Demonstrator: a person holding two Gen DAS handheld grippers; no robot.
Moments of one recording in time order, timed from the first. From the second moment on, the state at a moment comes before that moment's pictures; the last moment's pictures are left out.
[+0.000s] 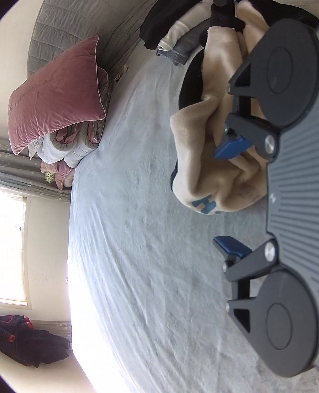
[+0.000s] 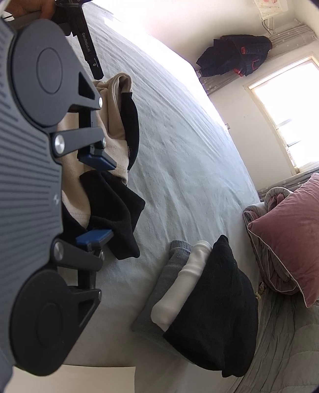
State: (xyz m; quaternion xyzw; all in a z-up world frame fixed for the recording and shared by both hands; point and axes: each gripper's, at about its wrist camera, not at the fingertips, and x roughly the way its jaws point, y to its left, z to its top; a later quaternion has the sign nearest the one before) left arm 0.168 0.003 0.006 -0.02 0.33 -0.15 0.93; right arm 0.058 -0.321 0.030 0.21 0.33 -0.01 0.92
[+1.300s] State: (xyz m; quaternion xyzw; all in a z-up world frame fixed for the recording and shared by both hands) left arm 0.069 0.052 0.113 -0.10 0.23 -0.07 0.97; right arm 0.050 -0.296 0.043 0.21 0.33 0.08 0.92
